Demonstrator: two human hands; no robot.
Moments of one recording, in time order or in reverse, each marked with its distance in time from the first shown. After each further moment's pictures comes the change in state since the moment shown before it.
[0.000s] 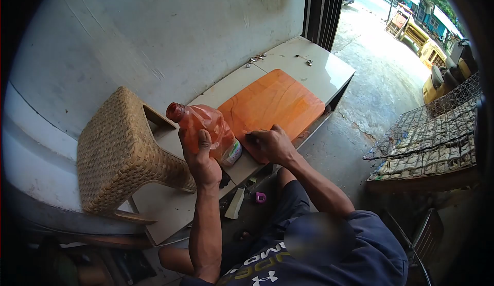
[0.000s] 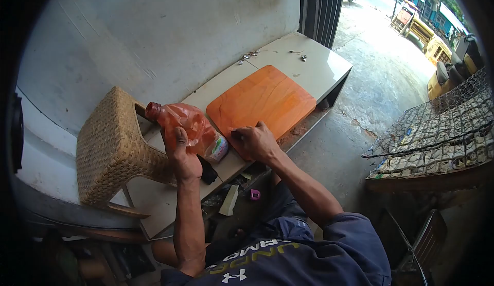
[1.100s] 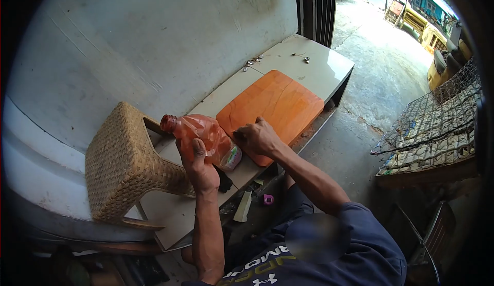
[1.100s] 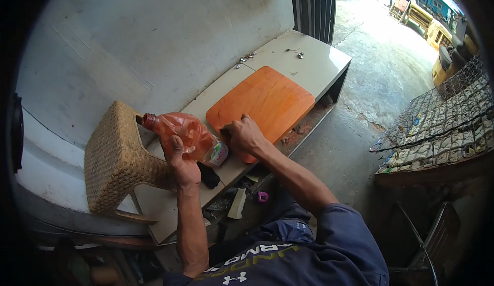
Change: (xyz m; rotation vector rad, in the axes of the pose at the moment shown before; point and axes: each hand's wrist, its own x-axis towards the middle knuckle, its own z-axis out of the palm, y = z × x) left_hand -0.004 0.000 0.002 -0.035 0.001 -0.031; right_hand 0.044 -0.019 0.015 0.055 -0.249 -0.072
